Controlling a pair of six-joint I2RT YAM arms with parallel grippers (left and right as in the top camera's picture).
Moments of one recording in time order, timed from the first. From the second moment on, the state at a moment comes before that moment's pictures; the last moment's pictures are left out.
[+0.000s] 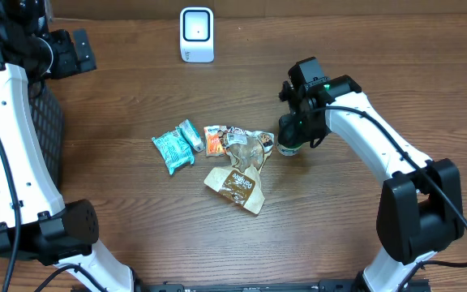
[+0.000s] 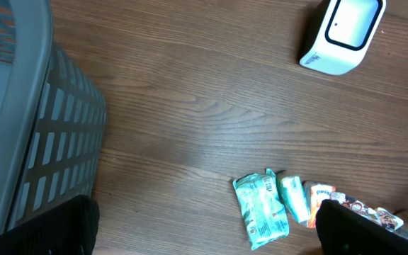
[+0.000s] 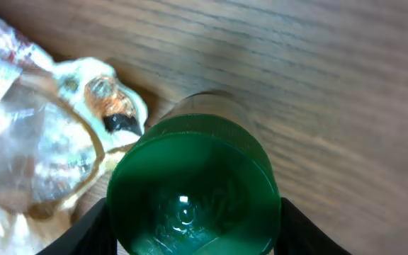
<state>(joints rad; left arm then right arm) 0.23 1.90 2.37 -1.53 0.10 -0.07 0.34 1.87 1.43 -0.97 -0.06 -0.03</state>
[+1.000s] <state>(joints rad) 0.23 1.90 2.37 -1.53 0.10 -0.07 0.23 1.88 1.55 -1.05 -0.25 -0.47</state>
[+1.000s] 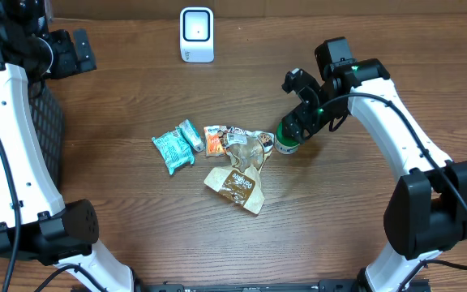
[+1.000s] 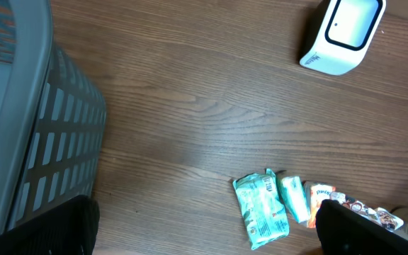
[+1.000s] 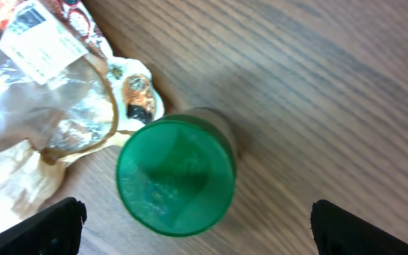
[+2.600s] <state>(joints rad) 0.23 1.90 2.37 -1.53 0.10 -0.07 0.30 1.88 1.55 -1.05 -0.31 -0.35</state>
